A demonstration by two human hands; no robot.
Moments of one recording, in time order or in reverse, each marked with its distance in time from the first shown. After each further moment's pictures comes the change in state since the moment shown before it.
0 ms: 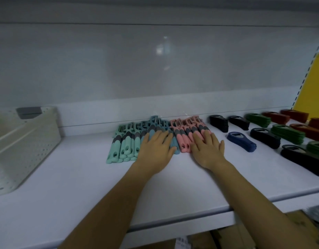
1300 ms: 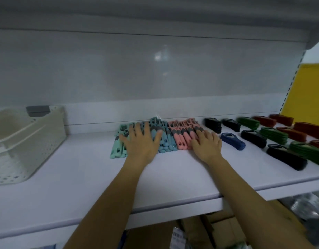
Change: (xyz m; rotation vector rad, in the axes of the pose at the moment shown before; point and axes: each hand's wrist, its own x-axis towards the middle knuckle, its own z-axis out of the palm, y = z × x) left_hand -0.010 -0.011 -0.029 -0.144 -0.222 -0.535; right_hand -0.004 0.005 -0.006 0.090 0.153 0.043
